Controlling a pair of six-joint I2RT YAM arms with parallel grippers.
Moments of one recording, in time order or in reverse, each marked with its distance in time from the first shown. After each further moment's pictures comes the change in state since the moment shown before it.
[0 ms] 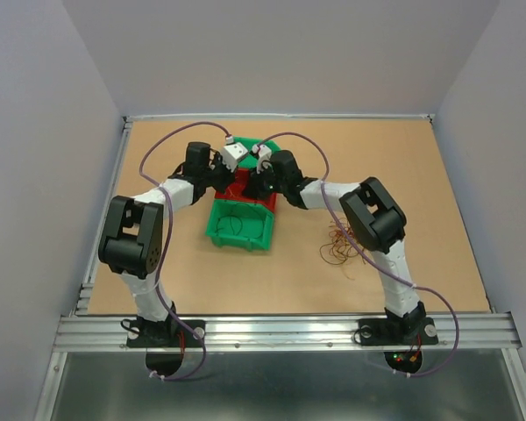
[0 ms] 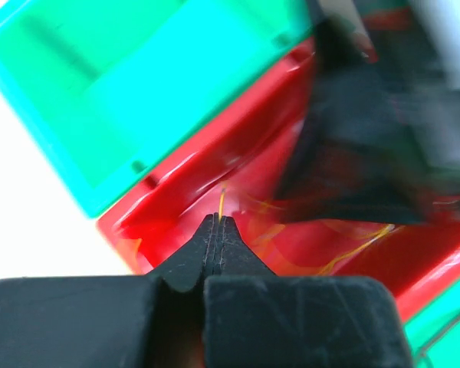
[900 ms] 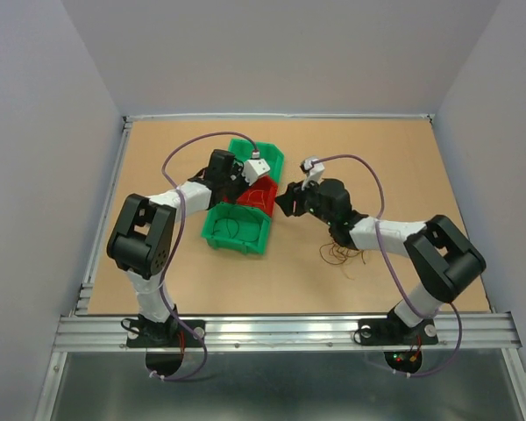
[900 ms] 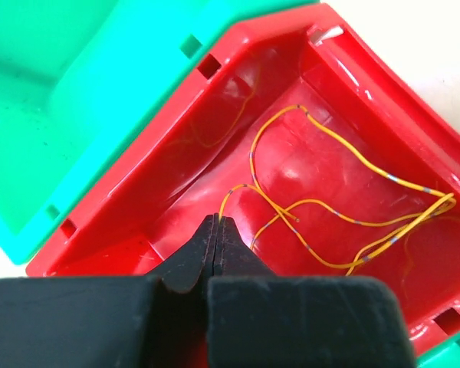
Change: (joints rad) left arm -0.143 0.021 0.001 -0.071 -0.202 0.135; right arm 0.000 -0.616 -0.732 0.350 0.264 0.068
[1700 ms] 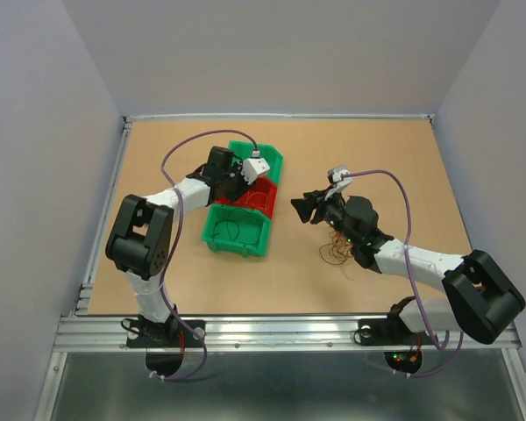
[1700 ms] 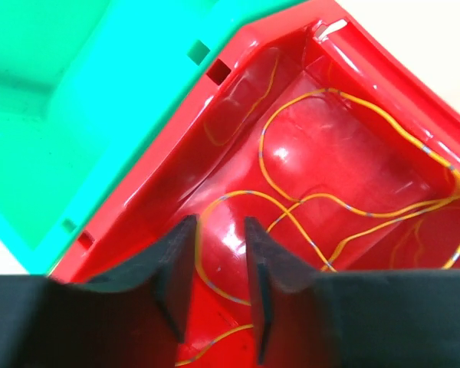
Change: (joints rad) left arm 0.000 0.008 0.062 -0.118 0.017 0.047; right arm 0.000 -0.346 -0.266 0.090 0.131 0.026
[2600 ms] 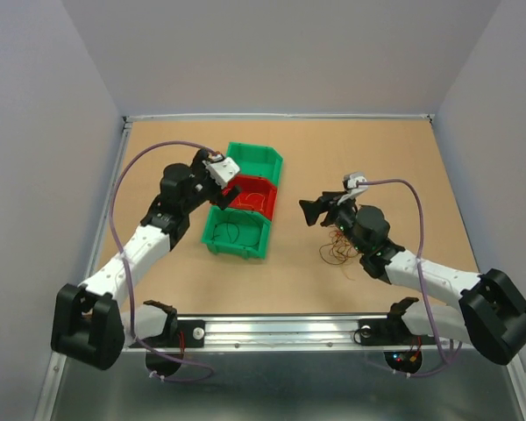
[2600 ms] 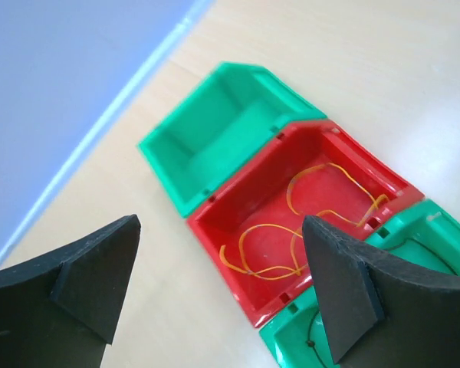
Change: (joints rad) left arm 0.049 -0.581 -0.335 0.227 0.085 -0.074; right arm 0.000 -0.126 -0.089 -0.003 0.128 -0.006
